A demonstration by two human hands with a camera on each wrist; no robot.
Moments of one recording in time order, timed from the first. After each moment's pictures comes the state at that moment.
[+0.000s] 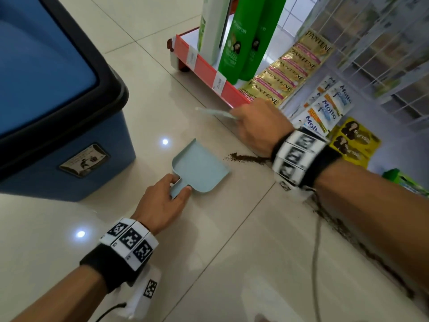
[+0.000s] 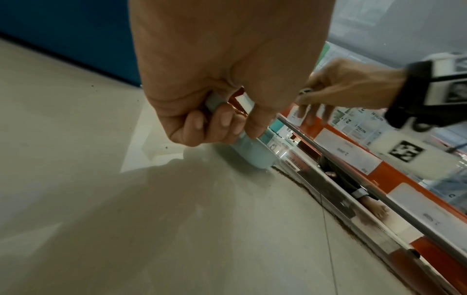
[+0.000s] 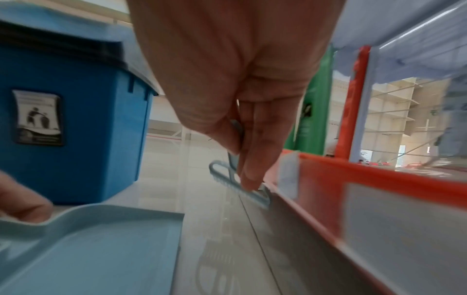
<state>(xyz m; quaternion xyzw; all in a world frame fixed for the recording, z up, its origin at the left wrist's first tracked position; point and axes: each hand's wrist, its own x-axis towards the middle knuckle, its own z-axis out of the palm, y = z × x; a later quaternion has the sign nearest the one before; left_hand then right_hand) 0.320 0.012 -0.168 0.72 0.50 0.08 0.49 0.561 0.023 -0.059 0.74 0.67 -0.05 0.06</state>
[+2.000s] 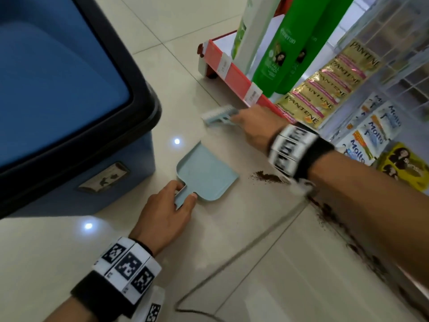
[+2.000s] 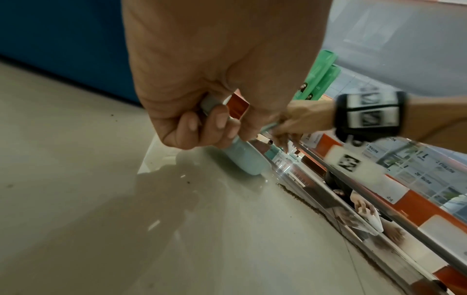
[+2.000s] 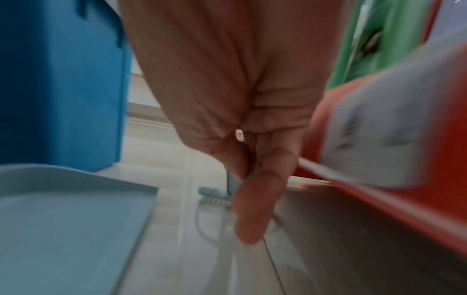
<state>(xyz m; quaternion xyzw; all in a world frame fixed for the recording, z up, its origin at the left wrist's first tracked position) 0.303 0.039 -0.163 0.69 0.54 0.11 0.48 0.549 0.102 -0.091 0.71 0.68 -0.11 0.13</state>
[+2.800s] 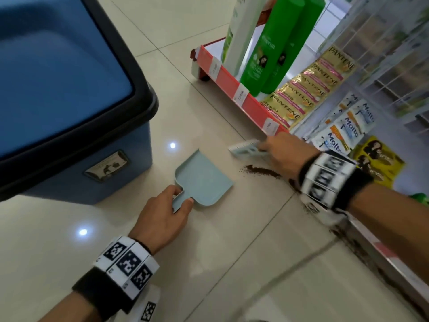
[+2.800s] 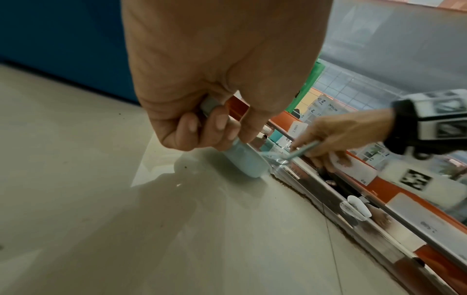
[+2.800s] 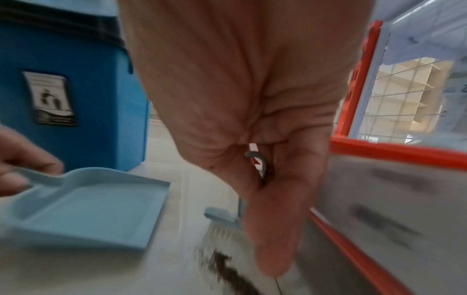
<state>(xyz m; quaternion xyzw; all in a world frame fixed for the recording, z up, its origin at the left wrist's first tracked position) 0.295 0.013 -0.154 0.71 0.52 0.10 0.47 0.580 0.014 -0.084 0.75 0.61 -0.16 0.18</state>
